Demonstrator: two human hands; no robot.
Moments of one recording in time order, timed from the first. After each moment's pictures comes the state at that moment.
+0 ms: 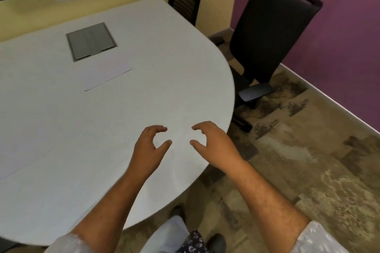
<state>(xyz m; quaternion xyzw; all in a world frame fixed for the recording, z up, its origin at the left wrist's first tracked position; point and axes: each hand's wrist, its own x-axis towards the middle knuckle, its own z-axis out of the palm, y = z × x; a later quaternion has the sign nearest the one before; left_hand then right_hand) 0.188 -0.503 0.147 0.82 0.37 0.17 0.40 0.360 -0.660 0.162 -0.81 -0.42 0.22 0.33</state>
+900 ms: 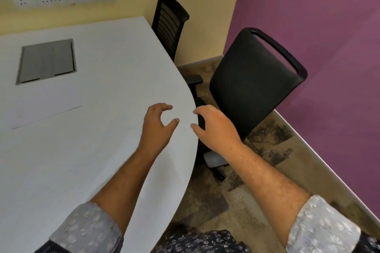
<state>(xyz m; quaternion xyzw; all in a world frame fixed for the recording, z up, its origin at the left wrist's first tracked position) 0.620 -0.424 0.185 0.76 0.40 0.28 0.42 0.768 -0.548 0.205 -0.84 -0.49 0.07 0.23</state>
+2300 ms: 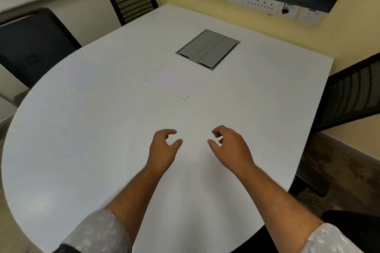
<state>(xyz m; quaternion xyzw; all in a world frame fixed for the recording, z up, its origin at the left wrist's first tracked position) 0.608 -0.271 0.098 0.36 0.77 0.43 0.31 0.818 -0.194 0.129 -0.56 -0.76 0.30 0.16</state>
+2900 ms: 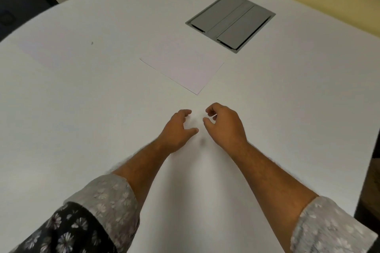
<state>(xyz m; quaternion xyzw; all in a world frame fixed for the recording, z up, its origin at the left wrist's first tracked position) 0.530 -0.094 -0.025 0.43 0.75 0.29 0.41 0.685 -0.022 0.006 -0.55 -0.77 0.29 0.13</state>
